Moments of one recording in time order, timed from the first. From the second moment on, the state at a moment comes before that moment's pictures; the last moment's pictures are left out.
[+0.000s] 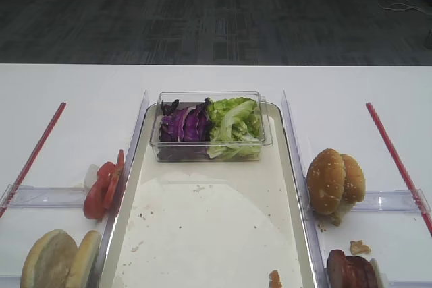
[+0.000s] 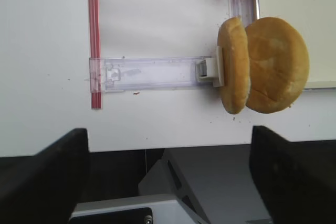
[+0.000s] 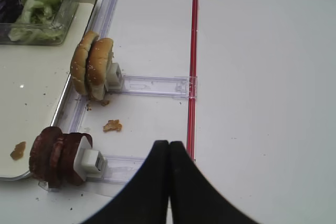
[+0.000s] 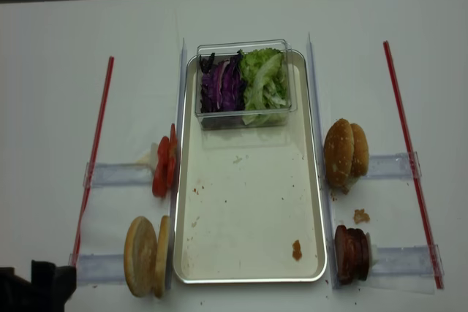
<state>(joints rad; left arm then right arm) -0.05 0.51 -0.59 -0.09 1.26 -0.07 0.03 -0.01 -0.47 0.08 1.15 -0.05</state>
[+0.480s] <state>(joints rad) -0.05 0.79 -0.71 -0.09 1.25 -0.06 0.03 -0.01 -0.47 0.08 1.15 -0.05</state>
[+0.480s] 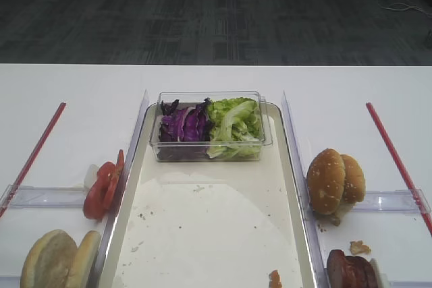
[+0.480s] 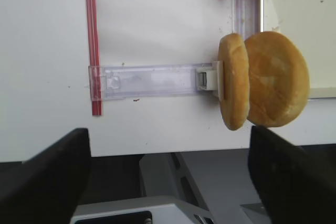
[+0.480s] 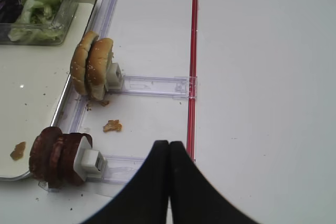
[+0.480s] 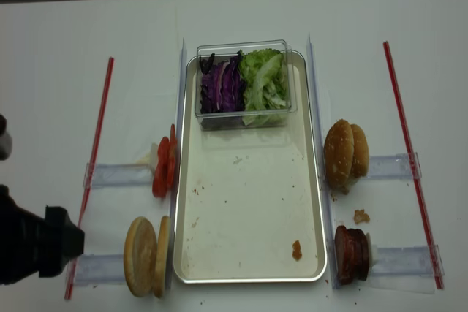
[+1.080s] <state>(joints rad) -0.05 0.95 -0.80 -0.09 1.24 -0.05 0.03 -0.01 -0.47 0.08 1.15 -0.05</state>
